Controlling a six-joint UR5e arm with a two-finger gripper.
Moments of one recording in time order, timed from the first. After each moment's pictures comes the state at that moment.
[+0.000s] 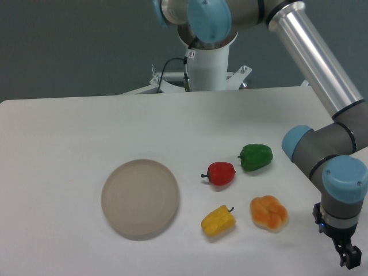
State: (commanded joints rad) arm 2.59 -2.52 -0.80 -1.10 1.64 1.69
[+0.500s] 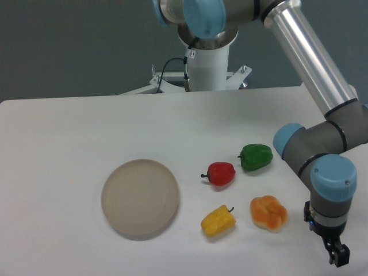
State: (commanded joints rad) arm 2.57 -2.41 -0.95 -1.10 1.64 1.69
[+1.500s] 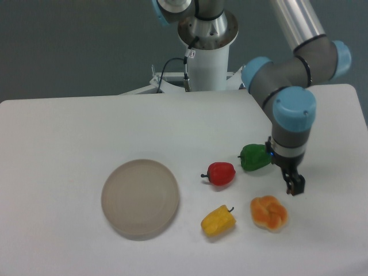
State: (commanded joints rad) arm 2.54 -2.00 -1.54 -1.10 1.63 1.64
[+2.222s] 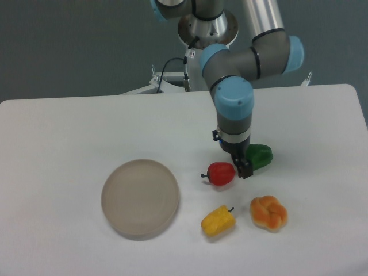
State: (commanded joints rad) arm 2.39 -1.99 -1.62 -1.05 1.62 1.39
